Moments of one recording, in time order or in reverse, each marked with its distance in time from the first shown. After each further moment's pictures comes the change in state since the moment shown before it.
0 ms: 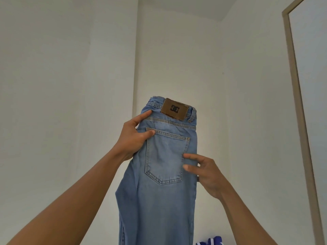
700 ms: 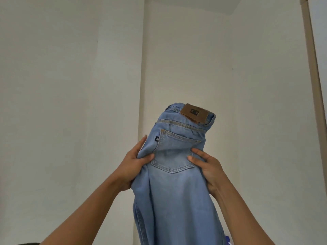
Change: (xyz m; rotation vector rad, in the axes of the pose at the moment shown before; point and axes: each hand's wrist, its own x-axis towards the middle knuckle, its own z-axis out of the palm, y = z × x) left_hand -0.056 -0.051 -0.017 -0.054 -0.141 -0.275; right_hand 0.016 -0.002 0.020 0.357 0.197 0.117
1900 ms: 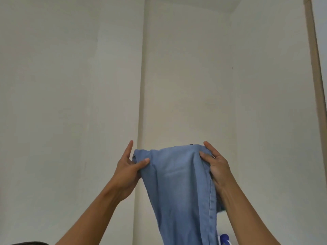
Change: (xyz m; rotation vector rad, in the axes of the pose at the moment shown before) left_hand -0.019 -0.020 -0.009 -0.301 0.184 -0.046; right_hand 0.002 0.002 -0.008 0.104 0.048 -0.065
